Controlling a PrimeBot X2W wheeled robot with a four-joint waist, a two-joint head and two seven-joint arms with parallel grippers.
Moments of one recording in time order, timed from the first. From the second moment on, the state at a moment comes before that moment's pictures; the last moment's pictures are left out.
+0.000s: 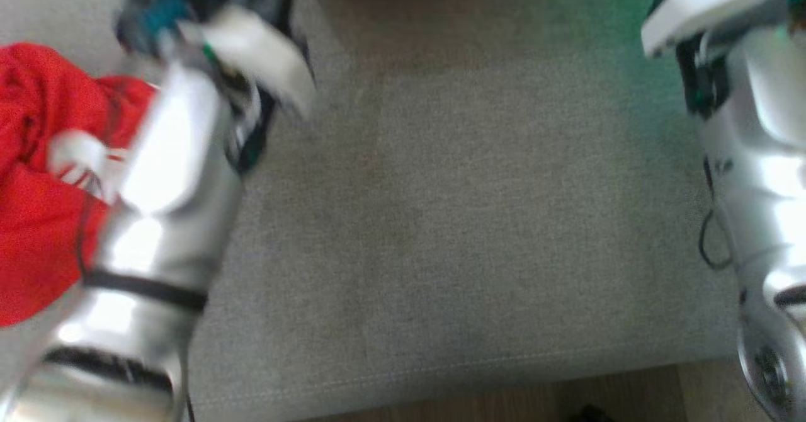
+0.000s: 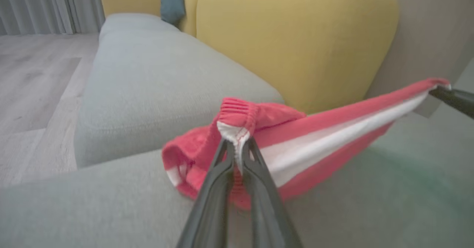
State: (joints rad) left arm -0.93 0.09 -0.44 0.71 -0.31 -0.11 -0.26; right arm -1.04 -0.15 0.11 0.95 0.13 0.13 -0.24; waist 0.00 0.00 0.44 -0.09
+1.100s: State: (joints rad) left arm -0.36 0.18 -0.69 0.46 -0.29 -0.13 -0.21; right arm -0.40 -0.58 0.46 0.49 0.55 0.13 0.29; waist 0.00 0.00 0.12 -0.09
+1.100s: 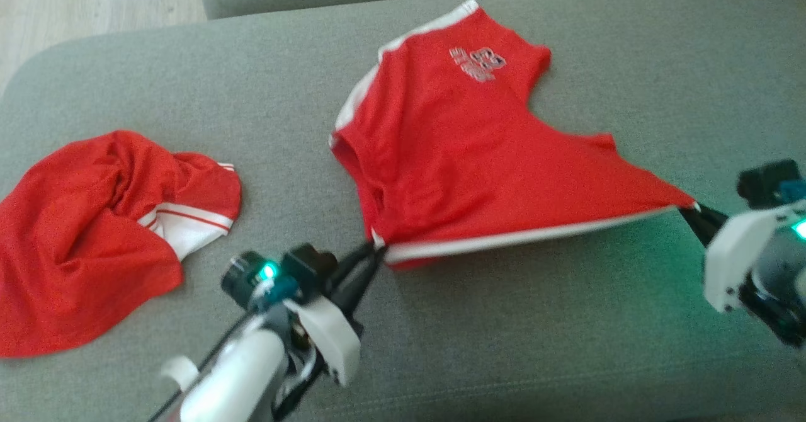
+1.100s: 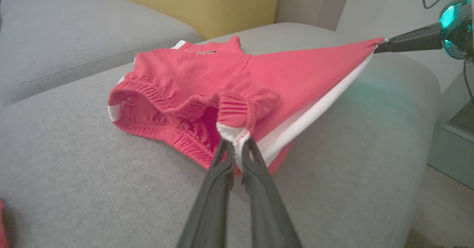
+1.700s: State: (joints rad) left arm -0.25 0.27 -0.72 0.13 -0.32 -0.10 -0.05; right arm -0.13 -0.59 0.09 0.03 0.48 0.13 0.58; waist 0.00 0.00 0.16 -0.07
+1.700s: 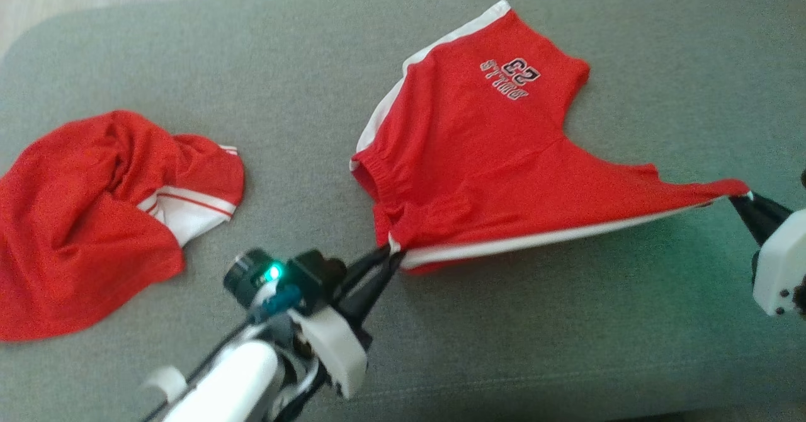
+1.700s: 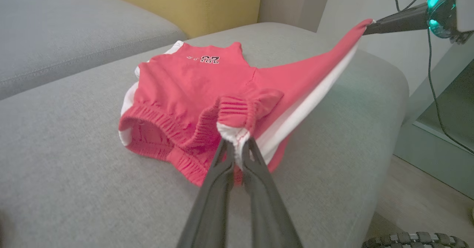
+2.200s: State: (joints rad) left arm -0.47 0.24 -0.69 0.16 -0.32 -0.09 -0.05; right arm -0.54 -0.58 0.18 0.12 0.37 0.13 0.60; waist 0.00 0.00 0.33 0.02
